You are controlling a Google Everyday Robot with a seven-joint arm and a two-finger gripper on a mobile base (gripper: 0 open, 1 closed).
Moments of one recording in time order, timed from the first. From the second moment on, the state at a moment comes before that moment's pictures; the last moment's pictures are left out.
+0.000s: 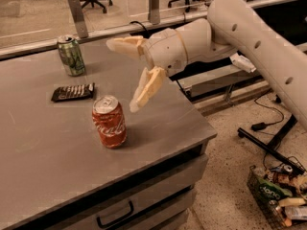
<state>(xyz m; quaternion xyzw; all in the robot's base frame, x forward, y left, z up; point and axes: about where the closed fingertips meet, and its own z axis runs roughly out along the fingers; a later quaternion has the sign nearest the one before) 0.511 0.071 0.964 -0.69 0.40 0.42 0.43</state>
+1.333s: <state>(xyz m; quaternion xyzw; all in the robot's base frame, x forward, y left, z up) 0.484 0.090 0.913 -0.63 0.38 0.54 0.41</state>
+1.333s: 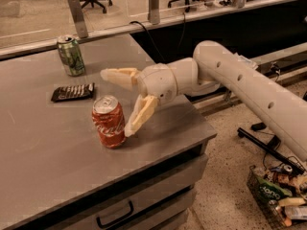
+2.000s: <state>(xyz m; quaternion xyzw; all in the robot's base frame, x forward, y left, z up) 0.470 0.101 0.889 -0.63 0.40 0.55 0.38</state>
